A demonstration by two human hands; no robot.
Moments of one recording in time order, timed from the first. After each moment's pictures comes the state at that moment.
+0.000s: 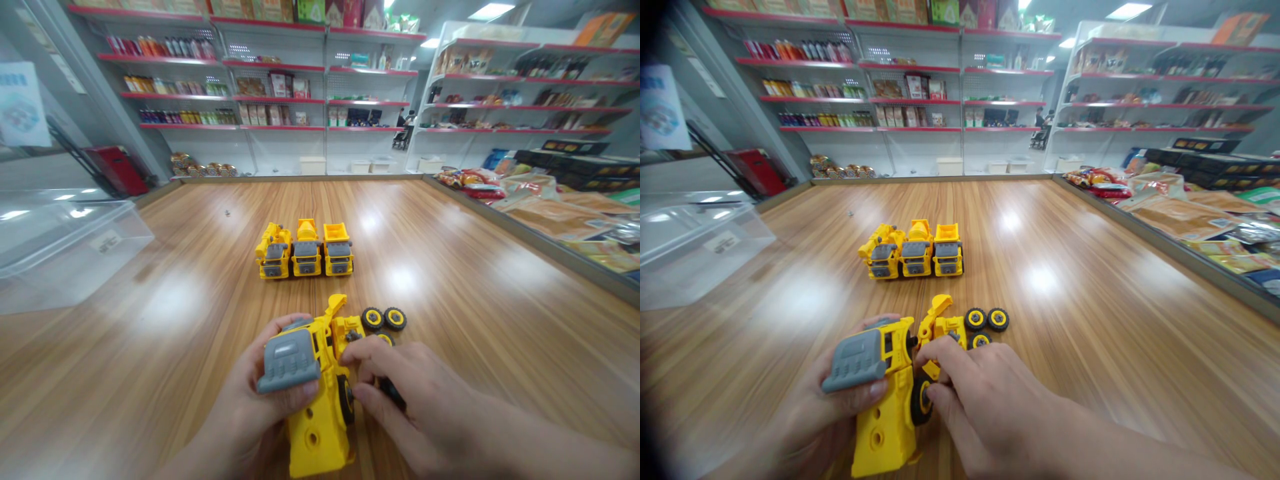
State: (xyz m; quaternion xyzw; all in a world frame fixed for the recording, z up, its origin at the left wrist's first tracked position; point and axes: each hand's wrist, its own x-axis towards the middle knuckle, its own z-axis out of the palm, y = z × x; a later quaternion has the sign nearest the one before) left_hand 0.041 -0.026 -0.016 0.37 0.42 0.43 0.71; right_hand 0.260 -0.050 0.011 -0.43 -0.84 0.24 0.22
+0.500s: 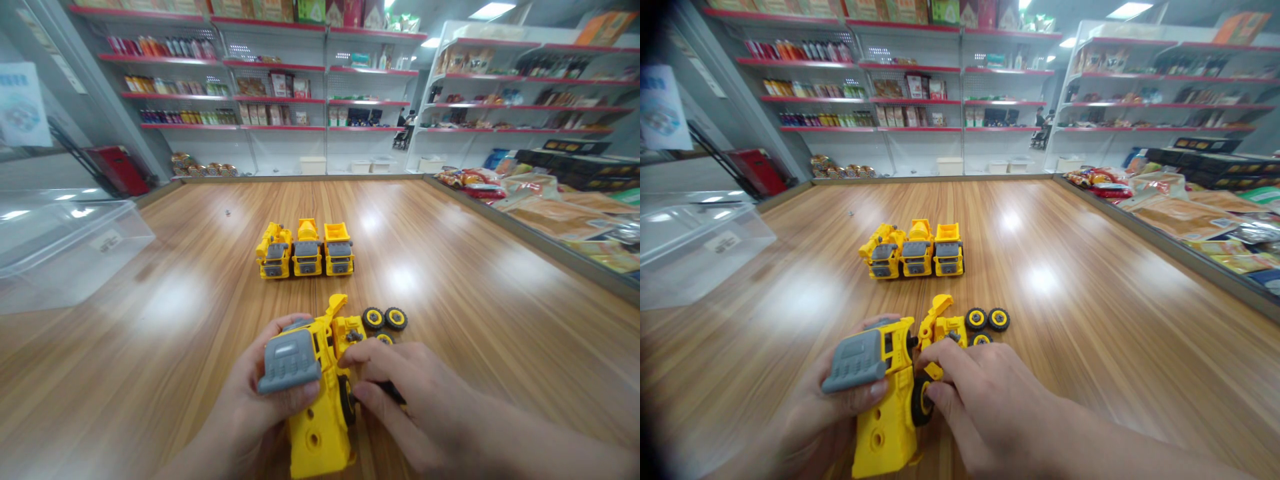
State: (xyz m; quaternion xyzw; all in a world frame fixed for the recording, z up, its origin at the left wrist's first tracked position) left_hand 0.043 -0.027 -0.015 0.36 0.42 0.44 0.70; right_hand 0.258 -0.048 0.009 -0.42 -0.85 0.23 0.23
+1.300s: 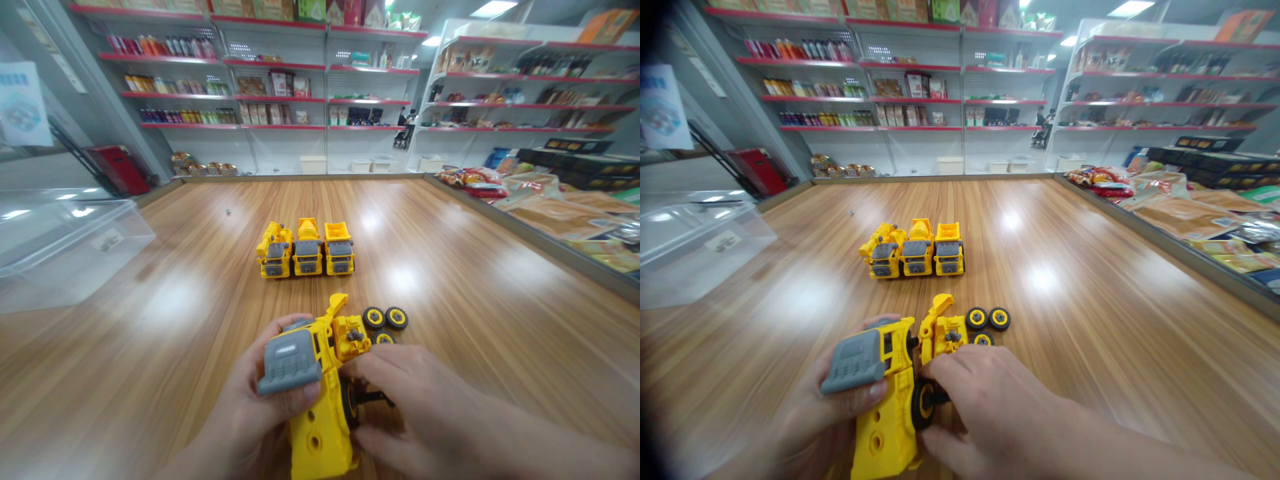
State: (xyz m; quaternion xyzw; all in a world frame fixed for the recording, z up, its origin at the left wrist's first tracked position) left_hand 0.044 -0.030 -0.012 0.36 0.42 0.44 0.71; right_hand 0.257 -0.047 0.010 -0.41 -0.86 0.26 0.17
